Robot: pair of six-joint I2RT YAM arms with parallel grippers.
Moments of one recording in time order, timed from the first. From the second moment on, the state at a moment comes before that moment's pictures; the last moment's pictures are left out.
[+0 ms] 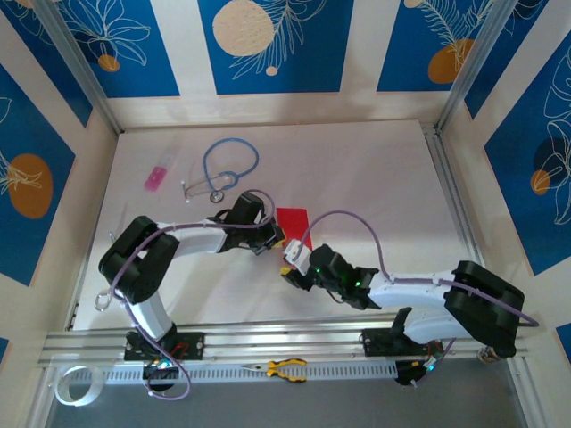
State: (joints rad) left arm -0.65 1.74 0.86 0.04 0.42 -1.13; right arm 1.05 1.28 0.39 0.33 0.15 -0.10
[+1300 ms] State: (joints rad) left arm -0.65 1.74 0.87 0.04 0.42 -1.13; right arm 1.11 1.49 0.39 0.55 0.45 -0.20
